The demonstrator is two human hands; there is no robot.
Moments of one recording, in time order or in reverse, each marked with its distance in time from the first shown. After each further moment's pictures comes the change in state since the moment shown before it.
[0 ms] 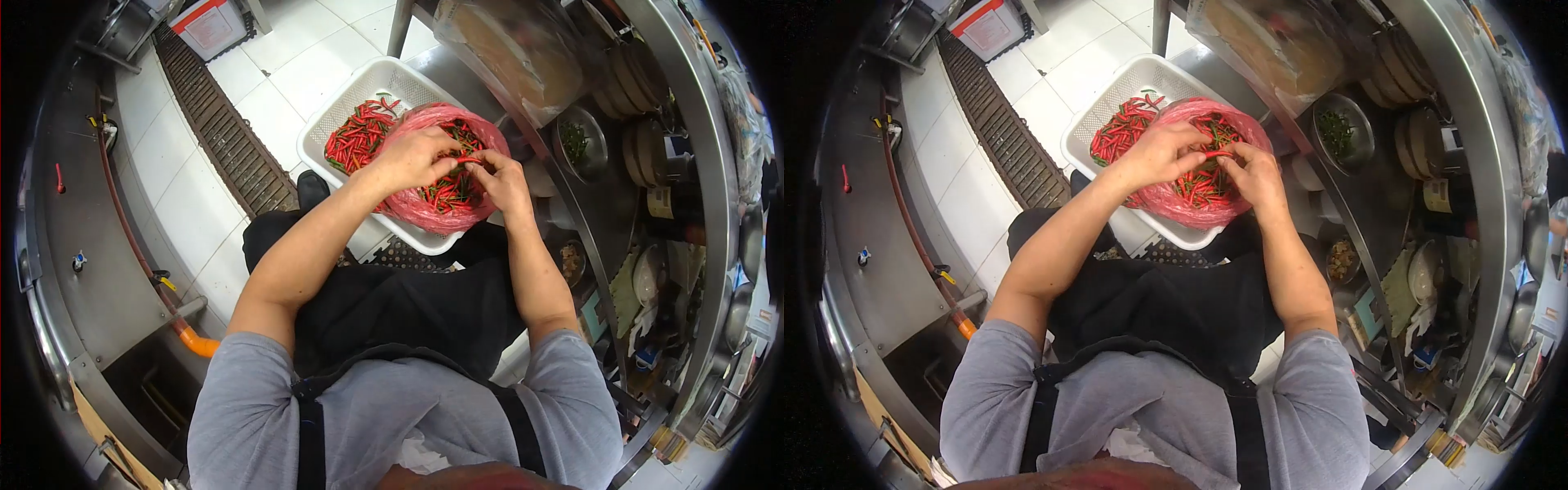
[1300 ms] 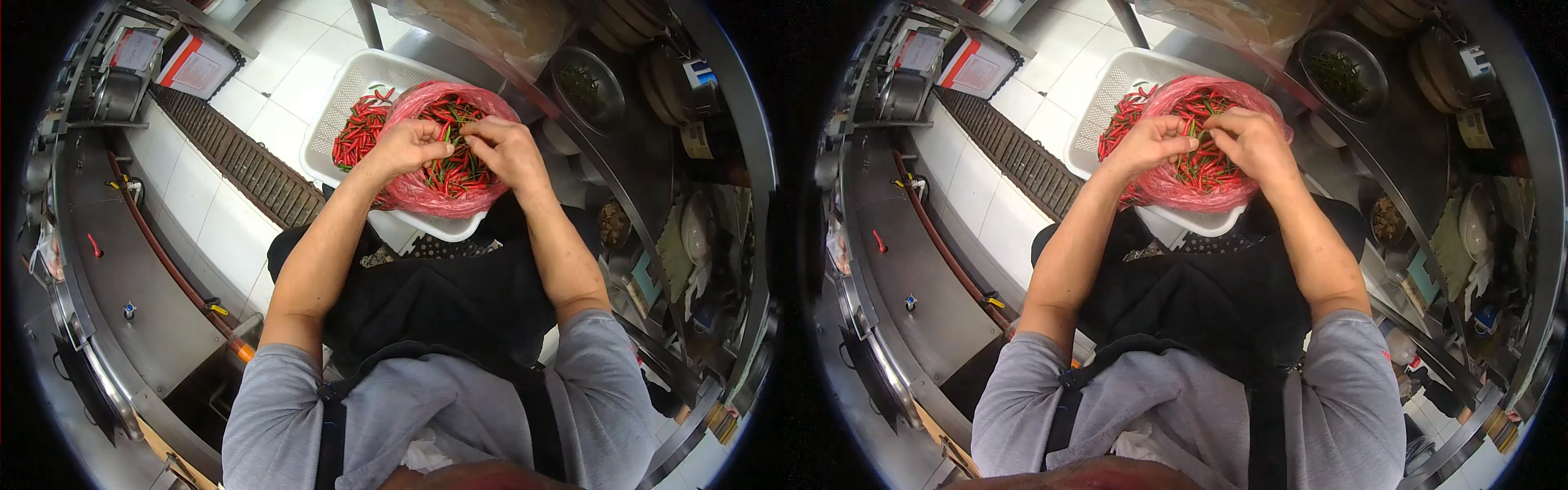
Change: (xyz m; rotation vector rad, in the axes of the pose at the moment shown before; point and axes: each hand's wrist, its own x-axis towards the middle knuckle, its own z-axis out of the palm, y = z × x) left_hand 0.010 -0.007 0.009 -0.653 -0.266 -0.645; right_hand -0.001 -0.008 -0.009 0.242 0.035 -0.150
